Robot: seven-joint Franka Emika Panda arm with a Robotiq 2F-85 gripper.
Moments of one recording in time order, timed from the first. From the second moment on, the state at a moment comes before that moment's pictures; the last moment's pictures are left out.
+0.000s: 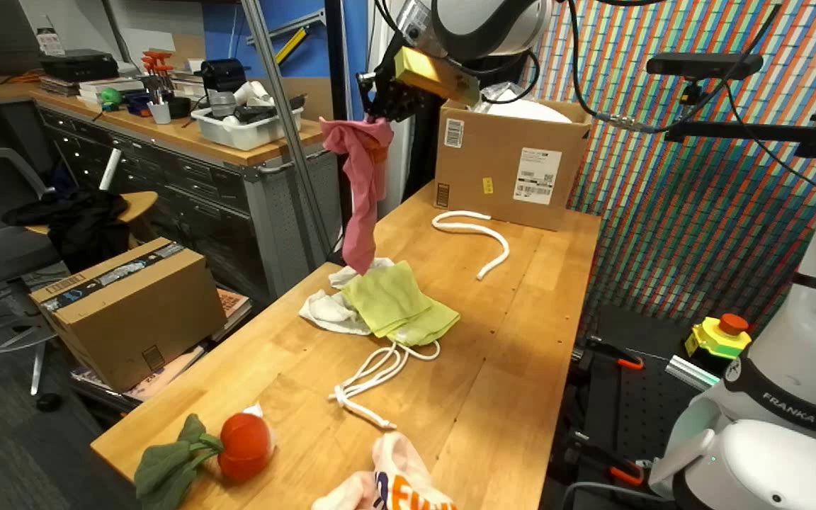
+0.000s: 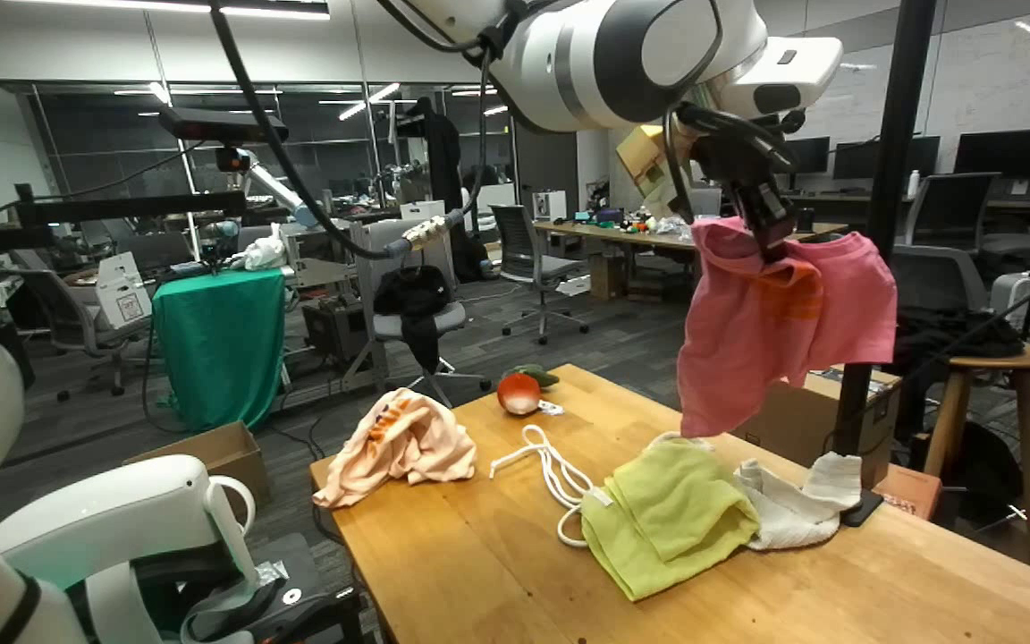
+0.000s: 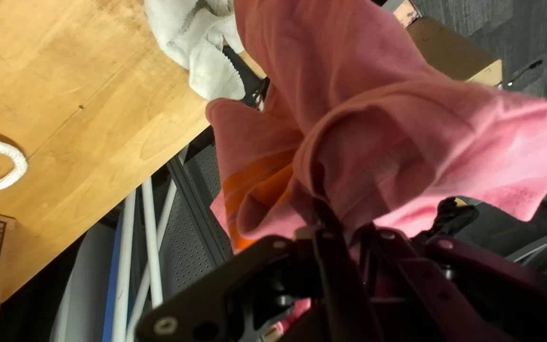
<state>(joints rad) 0.02 0.04 -0.09 -2.09 0.04 2.71 0.56</state>
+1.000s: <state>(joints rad) -0.07 0.06 -0.13 -2.03 -0.16 2.67 0.73</state>
